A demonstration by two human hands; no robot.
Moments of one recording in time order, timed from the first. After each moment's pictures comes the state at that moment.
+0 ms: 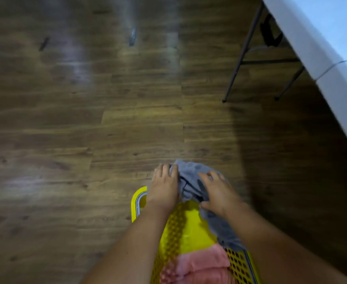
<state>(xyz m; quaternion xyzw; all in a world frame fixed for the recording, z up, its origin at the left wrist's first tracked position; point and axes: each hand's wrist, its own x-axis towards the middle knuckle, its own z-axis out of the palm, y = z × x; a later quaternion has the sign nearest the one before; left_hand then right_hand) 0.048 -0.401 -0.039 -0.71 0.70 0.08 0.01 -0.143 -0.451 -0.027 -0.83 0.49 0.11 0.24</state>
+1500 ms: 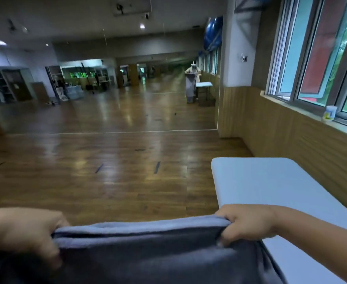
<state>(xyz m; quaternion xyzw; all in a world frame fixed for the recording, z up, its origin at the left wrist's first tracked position) 0.180 -0.258 0.629 -0.67 0.58 0.45 0.08 -0.300 -0.404 0.640 -0.85 0.22 0.10 0.47</state>
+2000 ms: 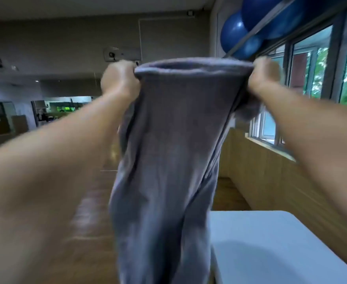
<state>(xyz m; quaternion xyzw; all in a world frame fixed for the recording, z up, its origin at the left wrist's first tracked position) 0.058 -0.598 0.966 -0.71 0.50 -0.30 -0.40 -0.264 -0.743 0.972 -0.64 0.56 -0.51 -0.11</state>
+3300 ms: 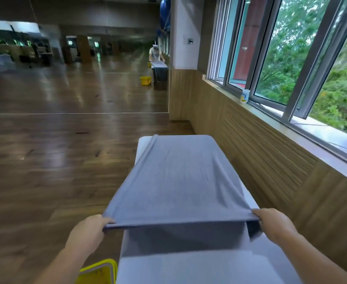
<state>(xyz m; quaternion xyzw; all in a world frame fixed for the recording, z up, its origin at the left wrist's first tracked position) -0.214 -0.401 0.374 -0.78 0.63 0.06 -0.03 -0.767 -0.529 0.400 -0.76 0.65 0.05 0.03</state>
